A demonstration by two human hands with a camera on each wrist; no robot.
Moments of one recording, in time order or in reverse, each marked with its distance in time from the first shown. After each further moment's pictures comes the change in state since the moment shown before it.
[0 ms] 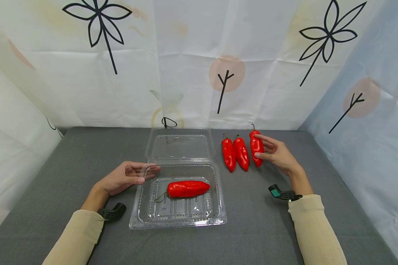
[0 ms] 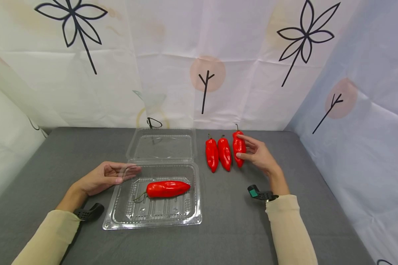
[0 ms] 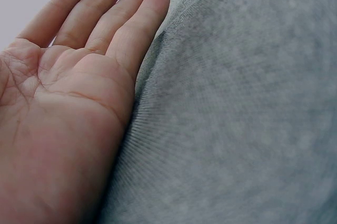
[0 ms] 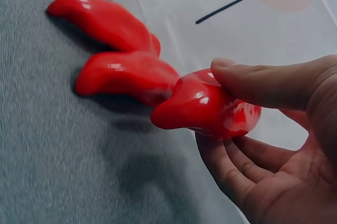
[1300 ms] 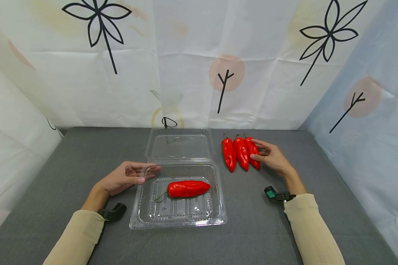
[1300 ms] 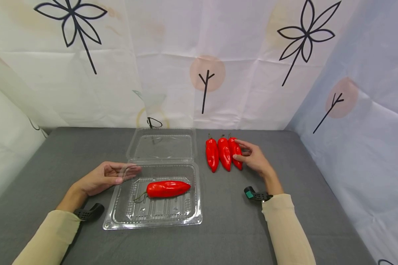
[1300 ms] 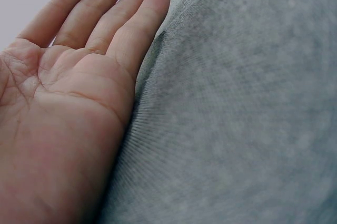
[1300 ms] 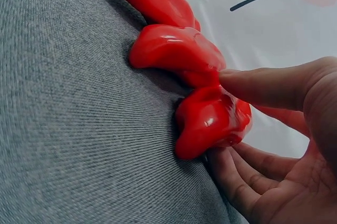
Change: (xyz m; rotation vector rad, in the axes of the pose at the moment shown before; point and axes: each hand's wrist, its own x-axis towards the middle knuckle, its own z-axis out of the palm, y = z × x) left_hand 0.000 0.000 -0.001 0.014 0.015 -0.015; right_hand 0.006 0.015 0.012 -0.165 0.005 0.027
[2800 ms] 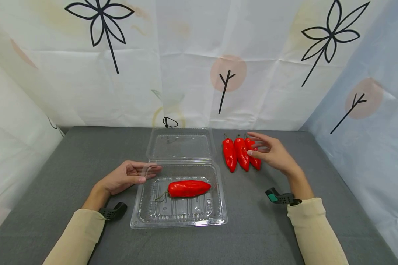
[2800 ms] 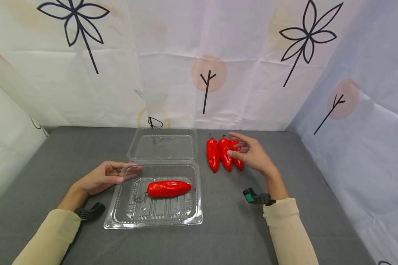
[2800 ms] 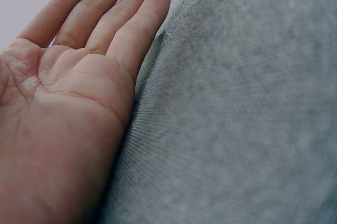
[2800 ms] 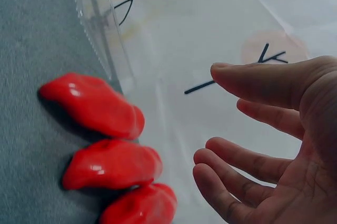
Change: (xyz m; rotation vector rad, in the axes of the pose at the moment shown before) left_hand 0.000 0.000 0.000 -0.023 -0.025 0.027; right_hand -0.016 -0.062 0.002 -0.081 -0.011 -0.156
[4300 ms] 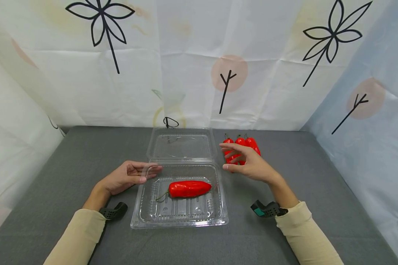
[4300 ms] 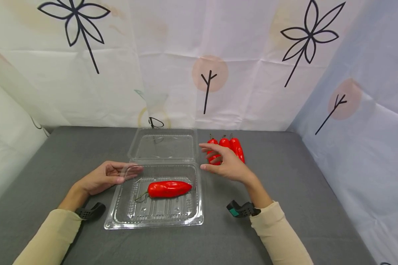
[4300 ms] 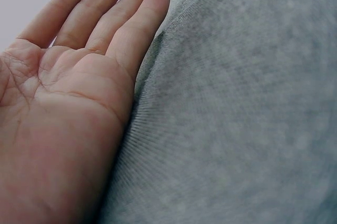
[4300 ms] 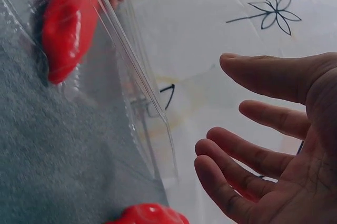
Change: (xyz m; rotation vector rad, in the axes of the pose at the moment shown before) left_hand 0.001 0.000 -0.001 -0.007 -0.006 0.011; right_hand 0.004 -0.036 0.056 0.093 -0.189 -0.179
